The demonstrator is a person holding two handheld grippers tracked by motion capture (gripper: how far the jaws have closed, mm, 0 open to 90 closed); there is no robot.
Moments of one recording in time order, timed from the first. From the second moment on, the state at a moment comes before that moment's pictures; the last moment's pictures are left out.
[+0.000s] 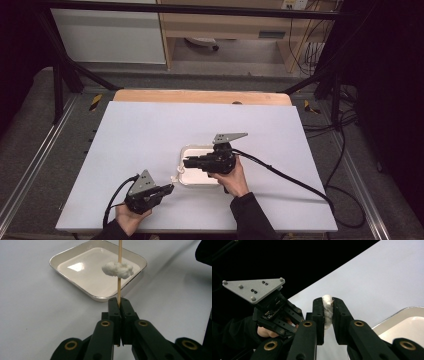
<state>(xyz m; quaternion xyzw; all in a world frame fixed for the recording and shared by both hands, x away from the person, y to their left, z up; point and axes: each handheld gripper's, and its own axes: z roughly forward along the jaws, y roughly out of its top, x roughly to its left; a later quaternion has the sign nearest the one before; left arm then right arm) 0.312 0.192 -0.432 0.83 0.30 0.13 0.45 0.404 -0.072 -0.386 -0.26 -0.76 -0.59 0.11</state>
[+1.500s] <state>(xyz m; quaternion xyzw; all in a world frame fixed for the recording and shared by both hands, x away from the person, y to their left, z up) 0.327 0.193 -0.424 0.81 0.33 0.10 0.47 0.394 -0.129 -0.400 -0.30 -0.81 -0.50 -0.07</state>
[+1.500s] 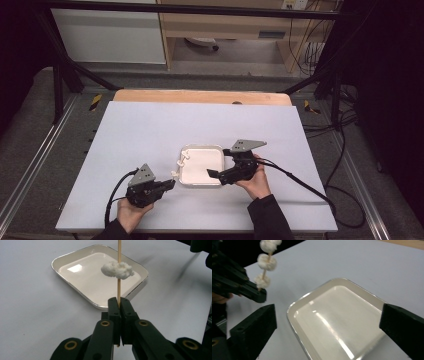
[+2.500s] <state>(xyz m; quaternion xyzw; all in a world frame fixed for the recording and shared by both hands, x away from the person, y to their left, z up) 0.377 0.147 -0.406 0.83 0.35 0.08 0.43 0.371 -0.231 -0.445 -0.37 -0.81 -0.43 -0.14</state>
